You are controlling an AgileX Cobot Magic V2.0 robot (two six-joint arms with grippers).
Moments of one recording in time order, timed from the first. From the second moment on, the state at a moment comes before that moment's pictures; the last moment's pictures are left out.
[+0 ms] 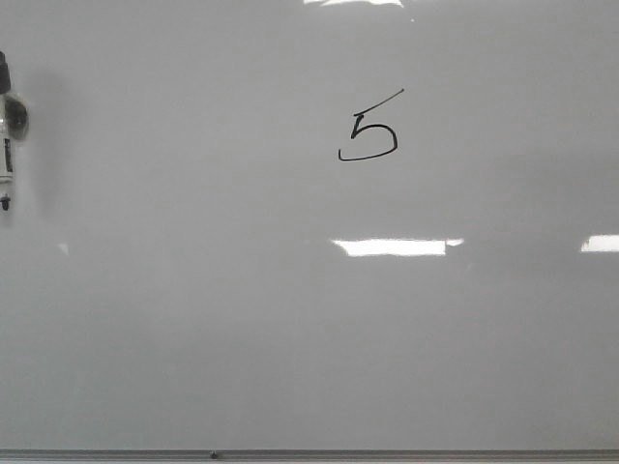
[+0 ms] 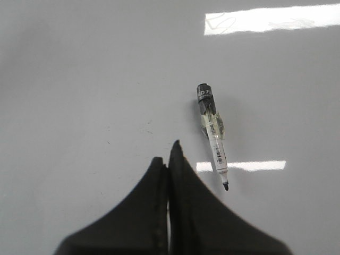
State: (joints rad) left arm 0.00 -0.01 0.01 -0.06 0.00 0.07; right arm -0.03 0.12 -0.22 0.15 0.27 -0.21
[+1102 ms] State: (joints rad) left arm 0.00 -0.01 0.01 -0.05 0.00 0.07; right arm 0.01 -0.01 0.03 0.14 0.01 -0.14
